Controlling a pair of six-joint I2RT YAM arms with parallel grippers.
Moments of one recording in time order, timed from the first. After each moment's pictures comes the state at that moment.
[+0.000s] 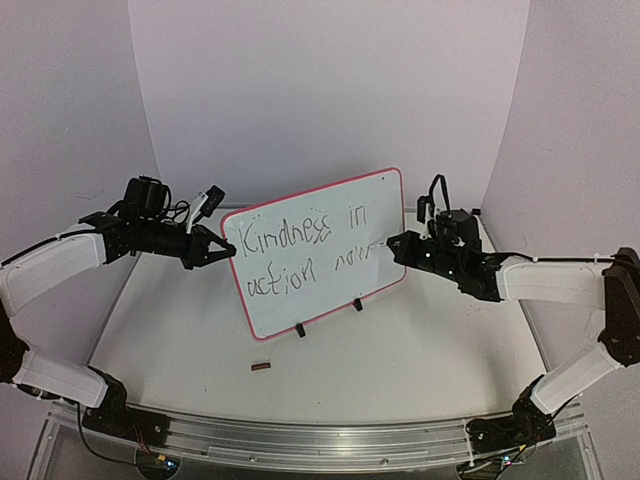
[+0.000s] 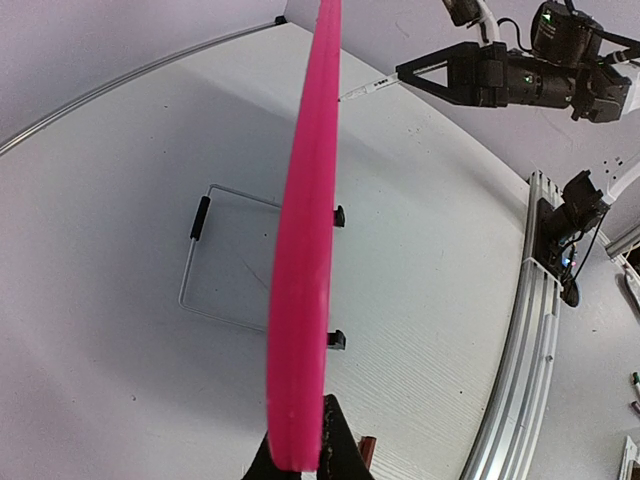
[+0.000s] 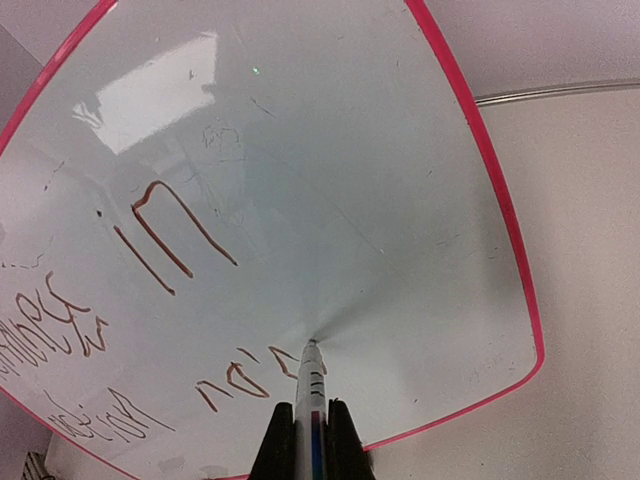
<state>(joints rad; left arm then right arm) -0.40 1.26 0.99 -0.38 0.69 0.13 0.60 1.46 0.84 0.25 0.05 0.58</state>
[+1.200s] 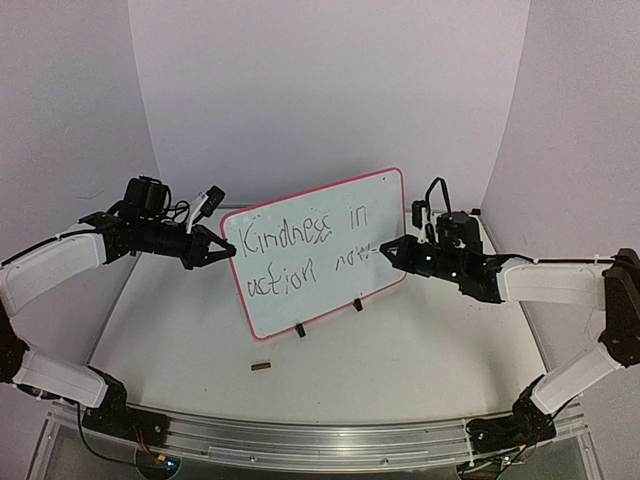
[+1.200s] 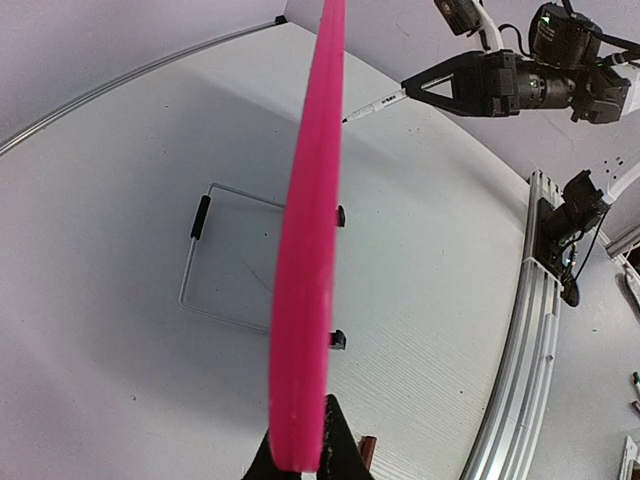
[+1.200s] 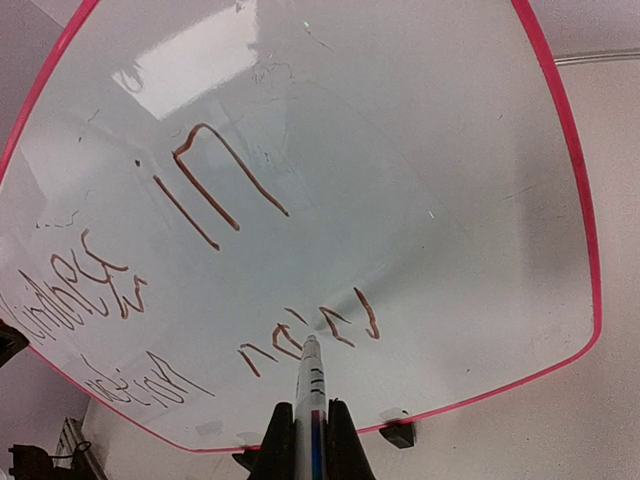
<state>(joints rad) -0.40 1.26 0.99 -0.38 0.69 0.13 0.60 1.46 0.82 0.26 -0.10 0.63</state>
